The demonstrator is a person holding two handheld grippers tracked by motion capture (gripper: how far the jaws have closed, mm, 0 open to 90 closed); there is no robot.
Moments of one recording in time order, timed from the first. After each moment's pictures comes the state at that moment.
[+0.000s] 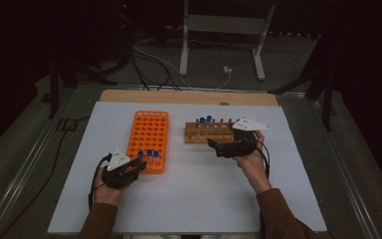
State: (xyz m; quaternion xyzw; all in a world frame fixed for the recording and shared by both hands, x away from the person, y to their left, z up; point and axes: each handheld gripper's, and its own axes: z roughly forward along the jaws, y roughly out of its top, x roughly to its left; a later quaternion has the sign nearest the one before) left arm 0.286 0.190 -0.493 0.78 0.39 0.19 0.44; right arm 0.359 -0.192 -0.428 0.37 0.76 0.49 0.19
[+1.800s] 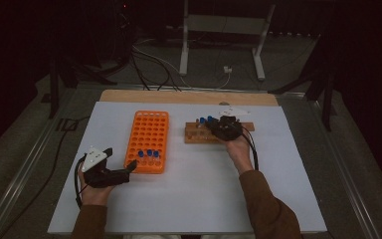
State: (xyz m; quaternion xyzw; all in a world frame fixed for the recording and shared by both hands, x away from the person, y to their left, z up) left arm 0.275 0.221 -0.474 0.70 0.46 0.23 0.50; right arm 0.426 -0.170 -0.464 0.40 0.77 0.45 0.20
